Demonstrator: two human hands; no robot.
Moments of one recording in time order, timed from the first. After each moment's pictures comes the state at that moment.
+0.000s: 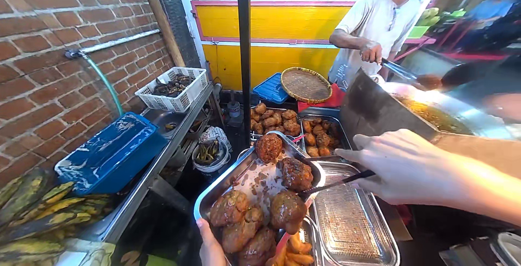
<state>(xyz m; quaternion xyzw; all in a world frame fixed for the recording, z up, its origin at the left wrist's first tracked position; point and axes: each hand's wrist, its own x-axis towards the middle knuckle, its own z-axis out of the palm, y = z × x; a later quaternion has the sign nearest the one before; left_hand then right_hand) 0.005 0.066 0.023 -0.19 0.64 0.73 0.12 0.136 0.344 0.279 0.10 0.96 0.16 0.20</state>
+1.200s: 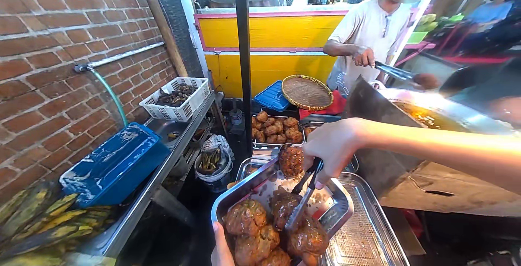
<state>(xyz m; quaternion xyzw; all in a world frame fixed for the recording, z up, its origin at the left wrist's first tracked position) 0.008 0.078 0.029 -0.11 0.66 0.73 0.16 0.026 0.336 0.301 -0.03 0.92 0.04 0.39</state>
